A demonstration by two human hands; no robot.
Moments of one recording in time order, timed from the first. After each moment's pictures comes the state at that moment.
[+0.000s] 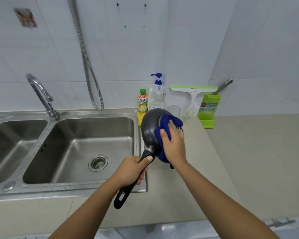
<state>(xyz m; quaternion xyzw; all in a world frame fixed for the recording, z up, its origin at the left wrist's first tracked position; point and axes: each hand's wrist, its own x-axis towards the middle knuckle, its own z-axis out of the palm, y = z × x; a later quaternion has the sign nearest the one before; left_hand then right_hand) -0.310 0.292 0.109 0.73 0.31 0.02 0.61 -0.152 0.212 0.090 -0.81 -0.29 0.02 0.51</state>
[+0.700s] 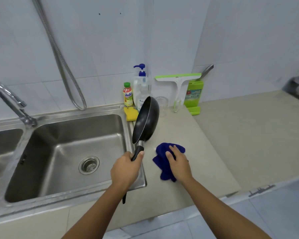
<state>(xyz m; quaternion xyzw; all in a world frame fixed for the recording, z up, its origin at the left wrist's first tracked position) -0.303 0.298 0.074 0.84 0.40 0.08 0.34 -0.177 0.152 0.009 -0.87 -0.15 0.15 0.45</state>
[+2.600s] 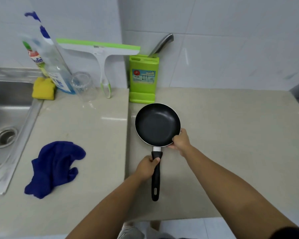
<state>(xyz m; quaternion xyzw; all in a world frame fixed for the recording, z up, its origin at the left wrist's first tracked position) 0.059 0.007 -0.068 0.69 0.42 -0.13 0.58 0.225 -0.048 -0.055 -0.77 0.05 0.37 0.52</state>
